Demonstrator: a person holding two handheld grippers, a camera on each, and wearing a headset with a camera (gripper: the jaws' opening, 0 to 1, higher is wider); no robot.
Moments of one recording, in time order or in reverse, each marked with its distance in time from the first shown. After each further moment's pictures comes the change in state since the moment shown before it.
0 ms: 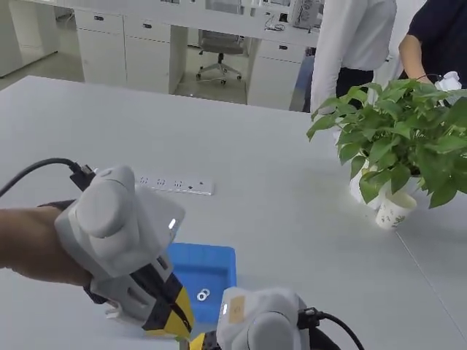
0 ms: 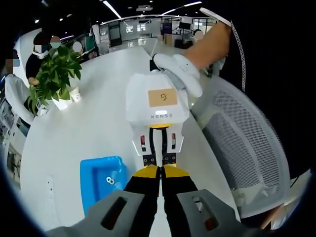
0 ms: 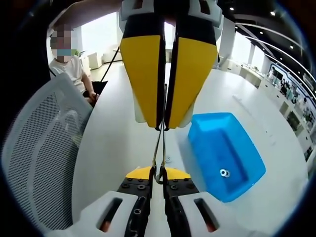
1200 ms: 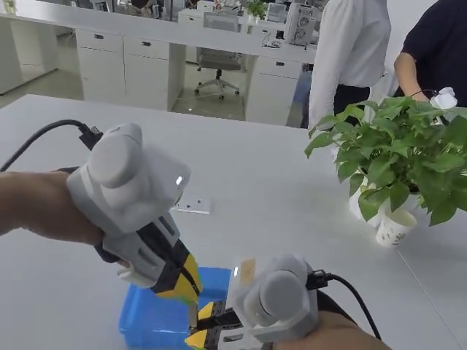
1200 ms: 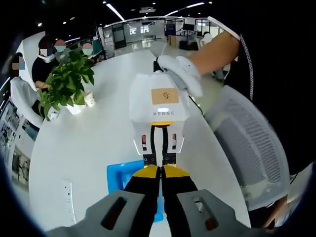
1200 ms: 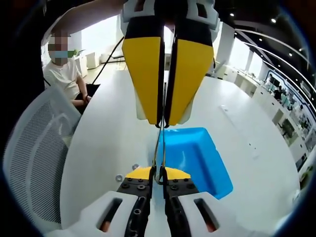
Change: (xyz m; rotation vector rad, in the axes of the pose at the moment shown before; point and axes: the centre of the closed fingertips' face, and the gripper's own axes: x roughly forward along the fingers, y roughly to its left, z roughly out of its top) left arm -0.036 0.053 0.018 0.010 -0.009 0.055; right arm -0.023 -0.063 0.029 -0.041 -0.021 -0.047
